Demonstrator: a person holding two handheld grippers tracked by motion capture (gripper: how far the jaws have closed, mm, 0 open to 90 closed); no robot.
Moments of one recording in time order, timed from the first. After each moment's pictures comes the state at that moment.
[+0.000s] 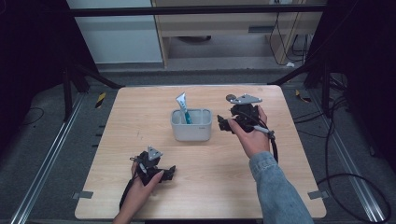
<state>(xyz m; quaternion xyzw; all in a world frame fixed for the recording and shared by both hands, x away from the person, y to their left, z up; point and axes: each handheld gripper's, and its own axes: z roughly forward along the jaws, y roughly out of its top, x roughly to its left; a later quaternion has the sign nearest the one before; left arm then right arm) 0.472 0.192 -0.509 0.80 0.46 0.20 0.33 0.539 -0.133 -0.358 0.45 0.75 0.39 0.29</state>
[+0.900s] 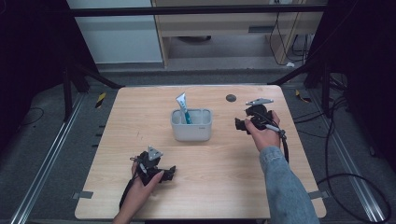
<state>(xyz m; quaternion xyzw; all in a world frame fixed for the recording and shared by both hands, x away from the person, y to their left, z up) 0.472 0.192 -0.509 0.80 0.45 0.20 0.33 0.572 -0.182 -0.403 0.51 0.75 0.32 0.28</state>
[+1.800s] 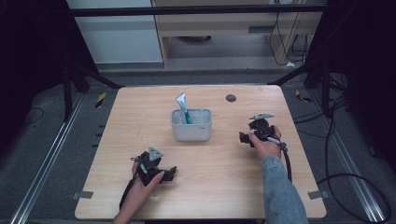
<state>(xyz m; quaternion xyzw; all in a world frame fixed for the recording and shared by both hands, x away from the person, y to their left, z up) 0.471 0.190 -0.509 0.81 0.45 0.20 0.33 0.568 -0.203 -0.468 0.53 0.75 0.29 0.25</state>
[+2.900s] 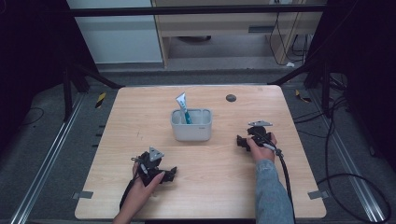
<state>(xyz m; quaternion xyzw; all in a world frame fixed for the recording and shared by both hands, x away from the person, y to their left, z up) 0.470 0.189 -0.509 0.81 0.45 0.19 0.33 0.570 -0.201 -0.510 0.56 0.72 0.32 0.25</state>
